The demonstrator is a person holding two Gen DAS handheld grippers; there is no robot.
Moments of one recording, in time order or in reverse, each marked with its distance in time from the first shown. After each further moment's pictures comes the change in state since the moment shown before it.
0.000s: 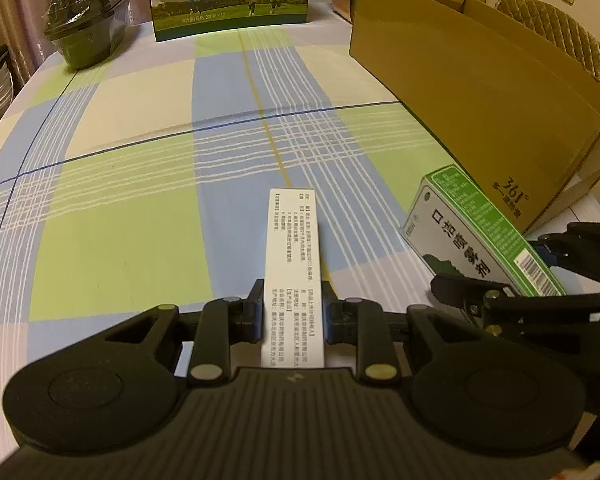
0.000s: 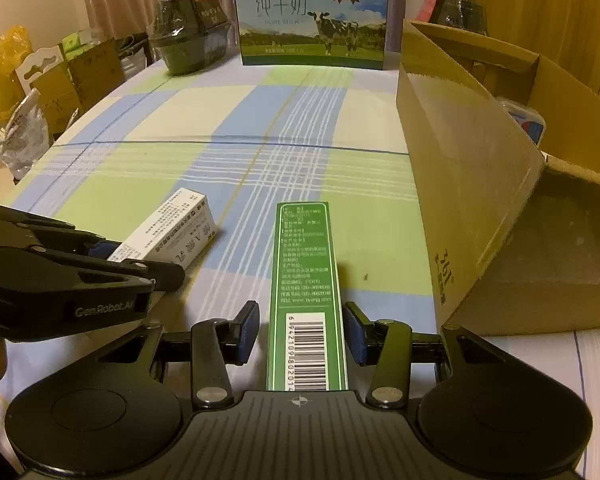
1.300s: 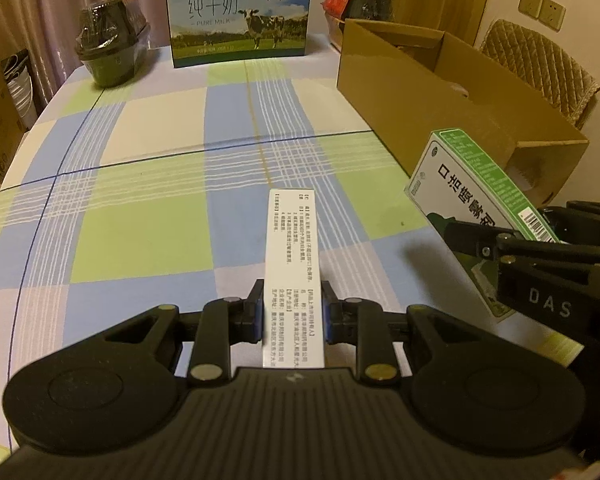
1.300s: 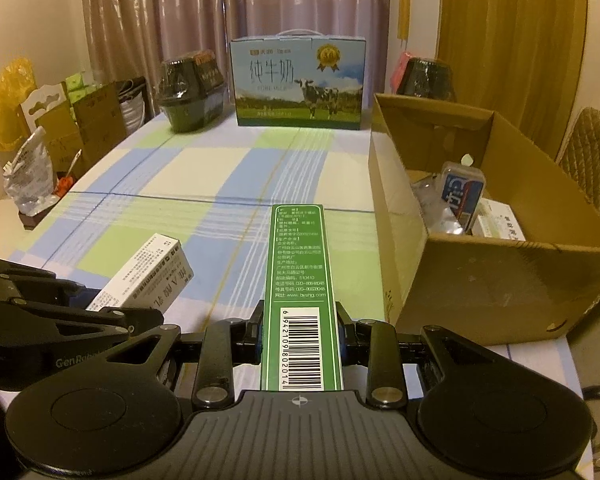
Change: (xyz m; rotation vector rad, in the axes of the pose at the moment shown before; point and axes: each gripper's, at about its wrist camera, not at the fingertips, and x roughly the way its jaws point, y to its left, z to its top) left arm -0.086 -0.030 -0.014 -0.044 -0.058 0.018; right arm -0.087 0.005 0.006 0.005 -0.145 -0.029
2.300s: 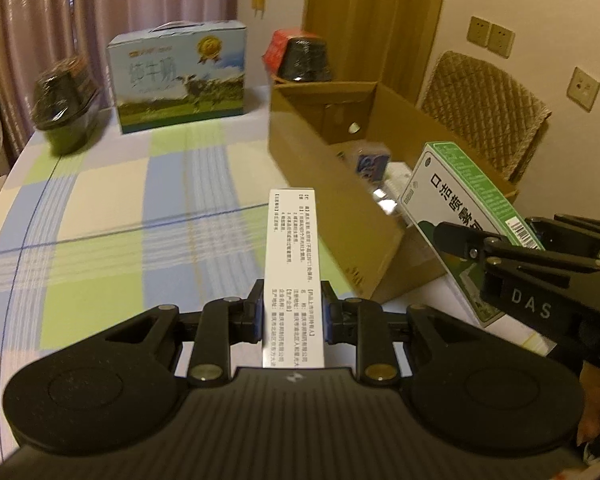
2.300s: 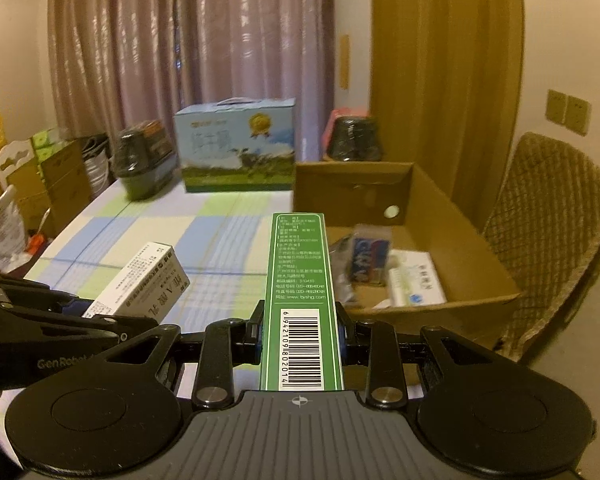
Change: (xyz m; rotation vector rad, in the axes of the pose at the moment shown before) left arm -0.040 -0.071 0.056 0.054 -0.100 -0.091; right arm -0.063 -0.069 0.031 0.071 -0.147 -0.103
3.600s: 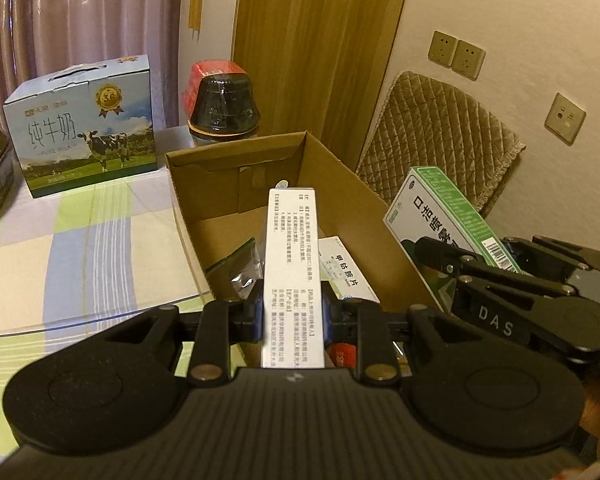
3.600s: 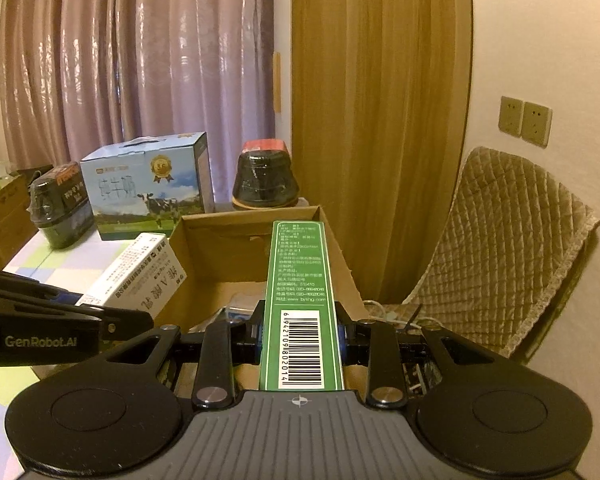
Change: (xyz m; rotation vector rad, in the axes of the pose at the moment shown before) left arm 0.087 -0.077 0.116 0.017 -0.026 -0.105; right arm 0.055 -0.119 0.060 0.044 -0.044 -0.086
